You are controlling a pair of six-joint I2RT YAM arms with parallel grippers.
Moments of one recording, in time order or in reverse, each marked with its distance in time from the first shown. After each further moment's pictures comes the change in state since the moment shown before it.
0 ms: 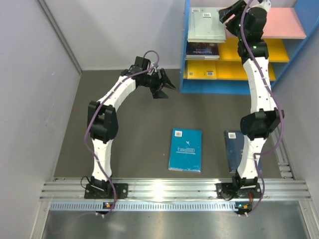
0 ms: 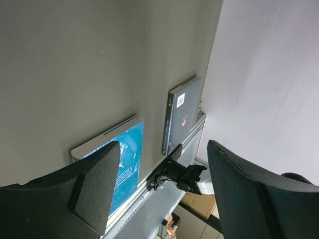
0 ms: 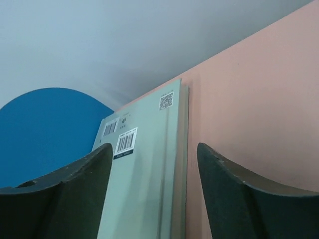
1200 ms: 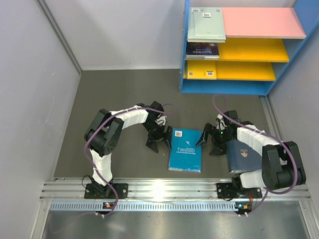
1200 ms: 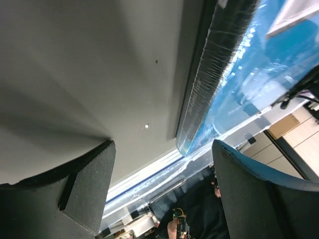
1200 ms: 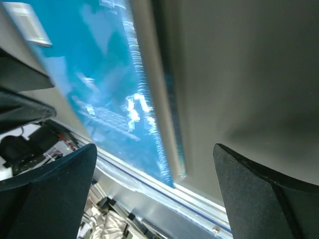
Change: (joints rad) left arm -0.240 -0.202 -0.686 -0.205 -0.152 0.371; right arm 0.089 -0.764 -1.838 -0.227 -0.542 -0.169
